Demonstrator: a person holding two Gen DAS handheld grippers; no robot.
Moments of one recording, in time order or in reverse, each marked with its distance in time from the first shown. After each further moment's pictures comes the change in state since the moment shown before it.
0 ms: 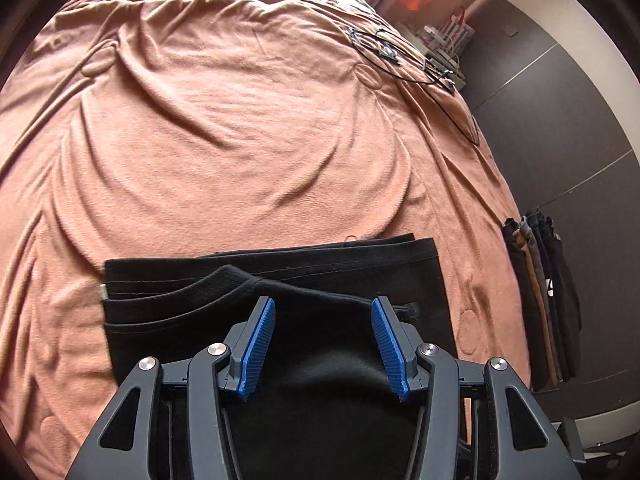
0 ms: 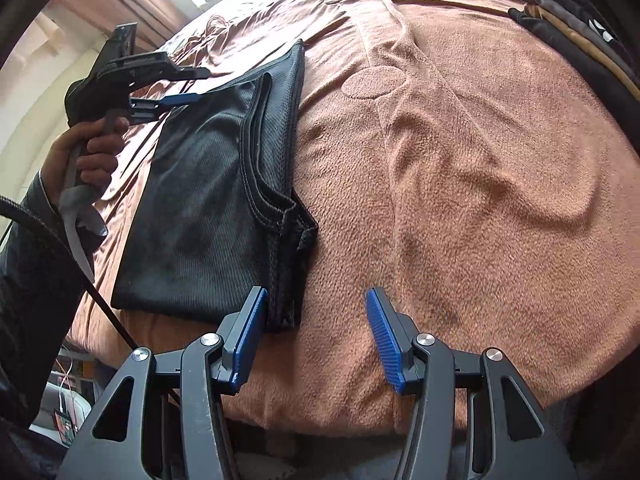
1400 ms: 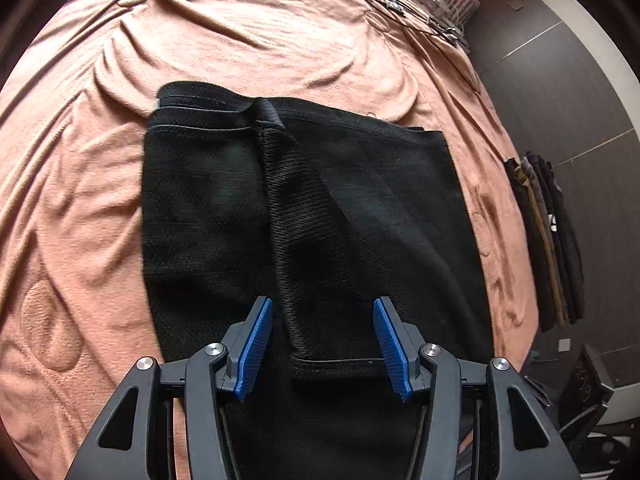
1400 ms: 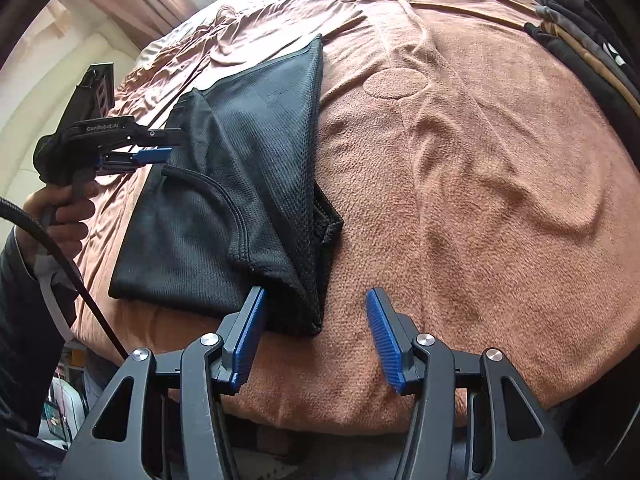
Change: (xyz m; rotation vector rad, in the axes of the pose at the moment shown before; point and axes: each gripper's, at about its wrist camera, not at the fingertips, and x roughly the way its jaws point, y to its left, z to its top) left arm -0.010 0.015 -0.082 -0.005 0.137 -0.026; right arm 0.001 0.015 0.006 -0.055 0.010 -0.027
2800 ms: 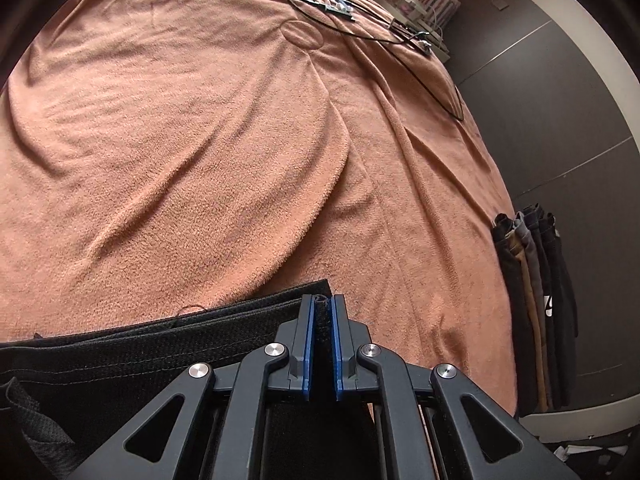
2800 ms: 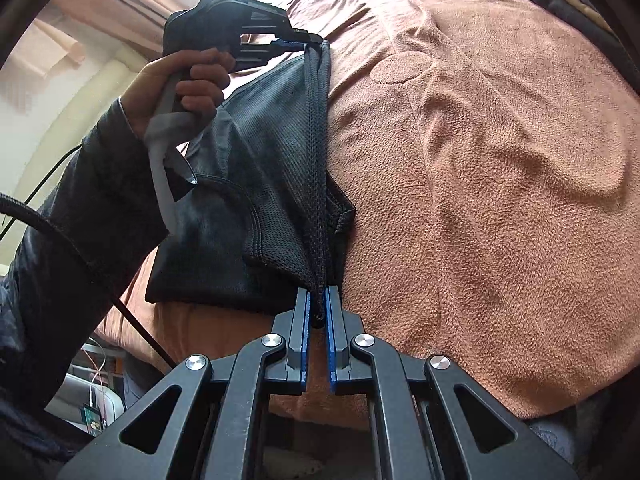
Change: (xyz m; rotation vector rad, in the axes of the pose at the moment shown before) left arm 0.089 -0.095 0.132 0.042 -0.039 -0.042; right arm 0.001 -0.027 -0.010 0.076 -0.006 0.179
